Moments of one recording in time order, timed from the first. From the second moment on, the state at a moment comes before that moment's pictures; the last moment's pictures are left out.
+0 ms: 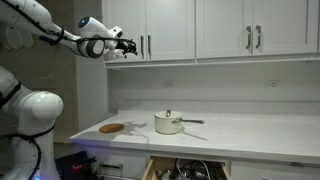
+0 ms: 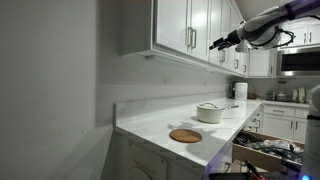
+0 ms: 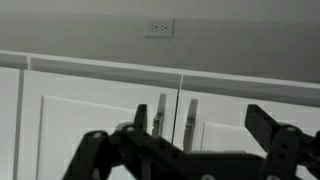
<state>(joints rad) 0.56 -0.82 -0.25 -2.65 0.06 3.14 -0.40</state>
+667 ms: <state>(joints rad) 0.78 -0.64 -0.44 -2.41 0.03 3.18 -0.40</state>
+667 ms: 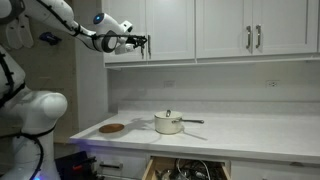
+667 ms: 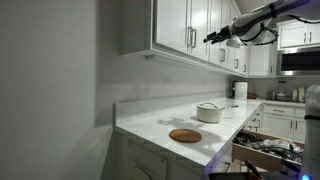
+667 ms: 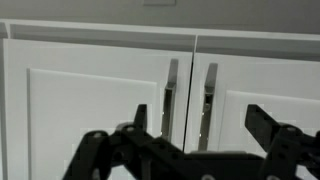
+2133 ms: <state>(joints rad) 1.24 -0.36 -0.84 -1.99 0.03 3.18 -0.41</state>
